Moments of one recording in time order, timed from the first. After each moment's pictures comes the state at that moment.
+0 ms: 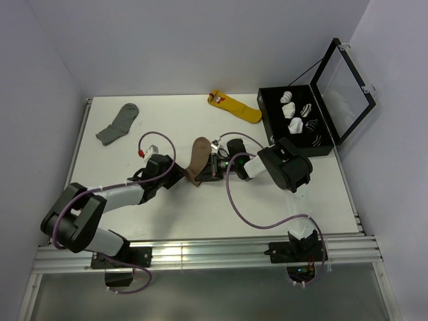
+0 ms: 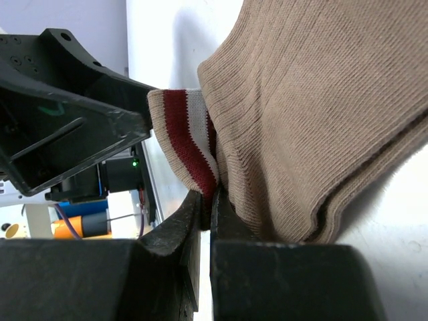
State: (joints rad) left arm -0.53 1.45 0.54 0.22 -0.11 -1.09; right arm 0.52 2.14 0.93 0.65 -0.89 0.86
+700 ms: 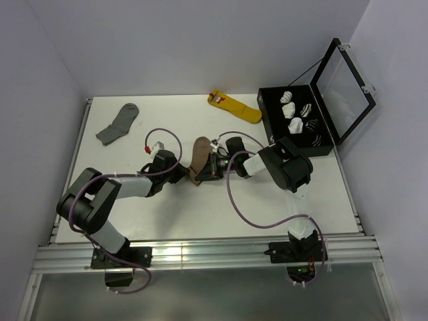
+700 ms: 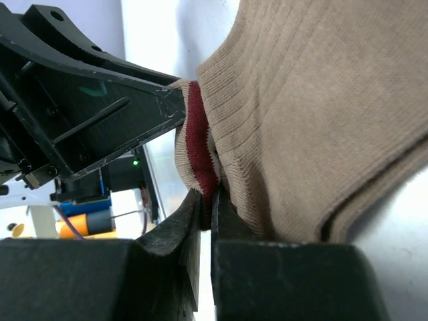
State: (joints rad) left arm -0.54 1.61 0.60 0.31 -0.10 -1.10; right arm 0.52 2.15 0.97 0.58 -0.90 0.85
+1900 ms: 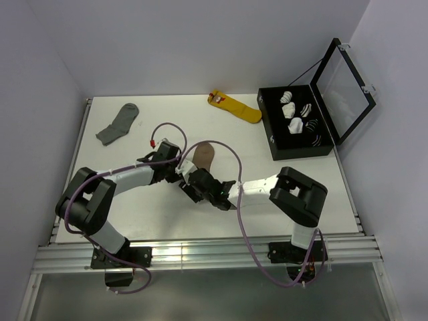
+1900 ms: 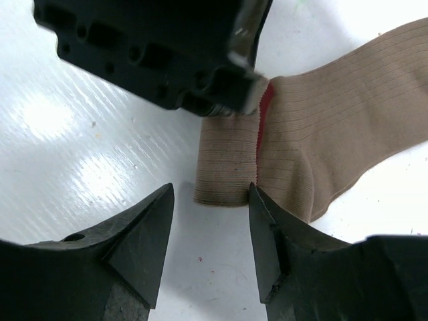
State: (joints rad) left arm -0.54 1.60 0.81 -0.15 -0.07 -0.96; right arm 1.06 1.78 0.88 0.24 0.26 0.04
